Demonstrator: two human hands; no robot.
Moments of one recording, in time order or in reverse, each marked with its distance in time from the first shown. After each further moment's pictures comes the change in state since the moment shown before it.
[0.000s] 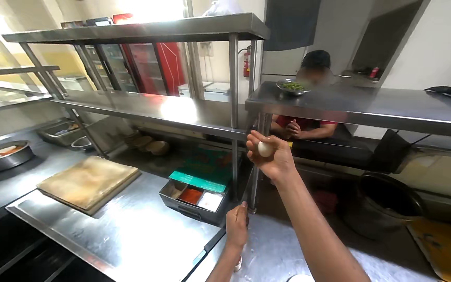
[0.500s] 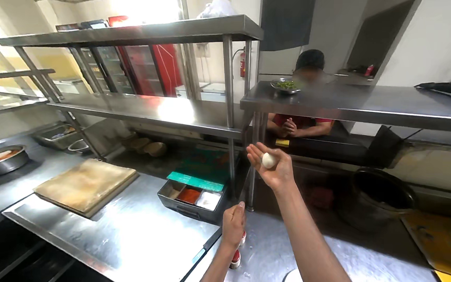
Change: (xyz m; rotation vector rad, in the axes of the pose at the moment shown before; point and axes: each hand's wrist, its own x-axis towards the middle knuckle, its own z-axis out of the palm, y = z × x) left_hand -0.006 -0.002 -0.008 -0.119 -0.130 -0.076; right_hand -0.007 0.020 -0.048 0.172 0.086 -0.061
